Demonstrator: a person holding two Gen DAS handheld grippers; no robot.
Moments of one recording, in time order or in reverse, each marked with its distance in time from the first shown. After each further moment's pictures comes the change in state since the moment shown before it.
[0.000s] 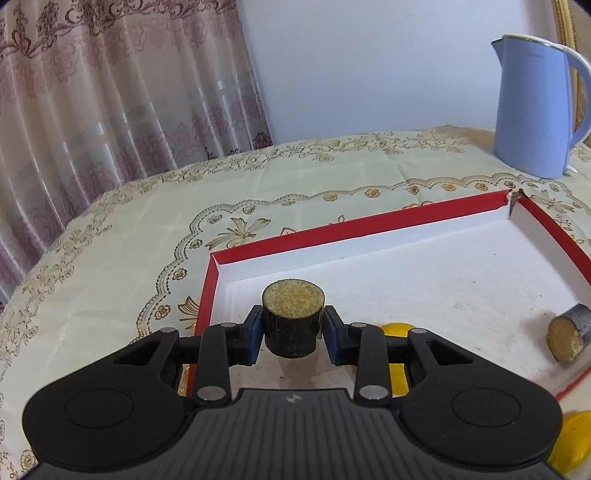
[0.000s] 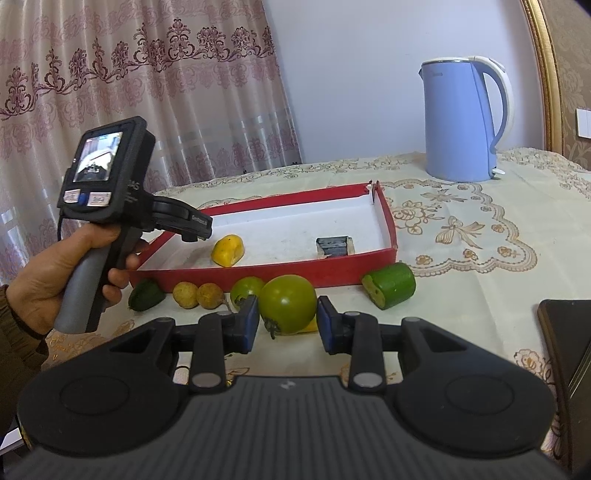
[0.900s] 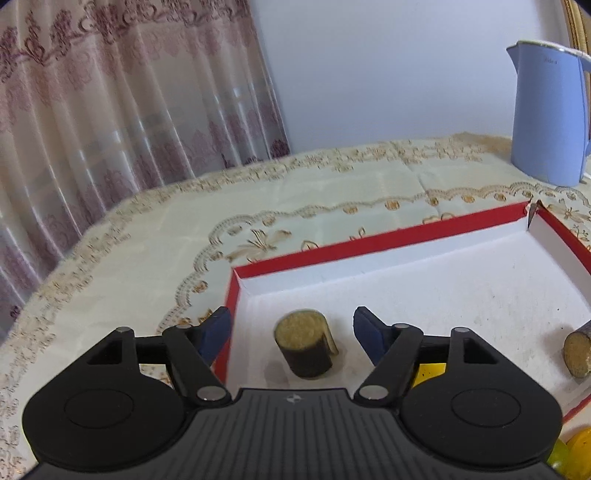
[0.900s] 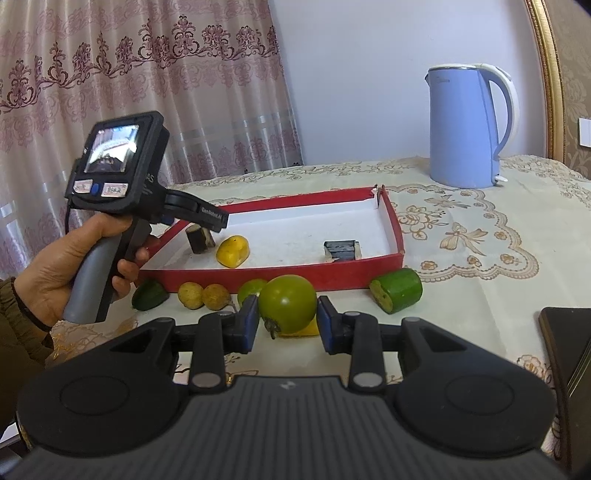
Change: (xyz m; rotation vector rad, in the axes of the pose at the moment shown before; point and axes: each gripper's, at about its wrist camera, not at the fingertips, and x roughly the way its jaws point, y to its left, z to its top) left arm -0.006 0.003 0.005 0.001 -0.037 0.065; right arm 0.000 0.010 0.002 -0.022 0.000 -0.005
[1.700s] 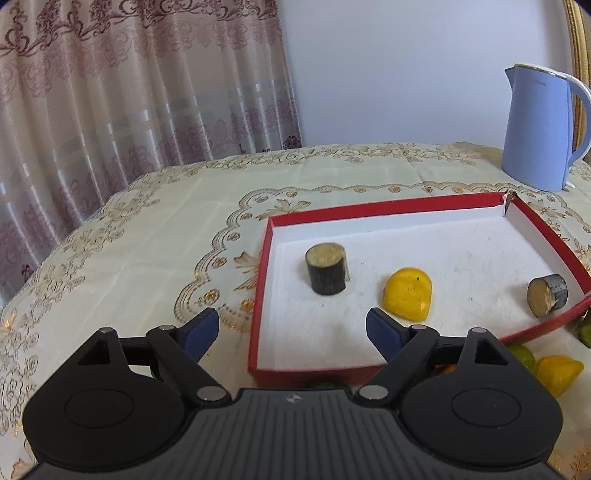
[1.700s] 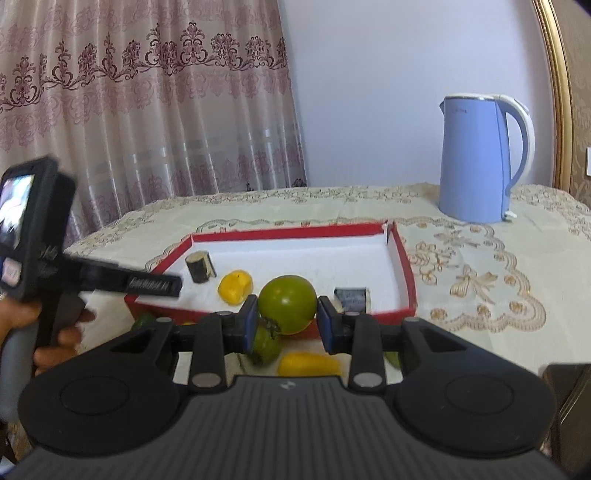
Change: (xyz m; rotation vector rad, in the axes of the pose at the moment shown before) left arm -0.063 0.026 -0.049 -0.097 0.015 -0.010; right arm 0.019 0.011 0.040 -0.056 -0.047 -0.014
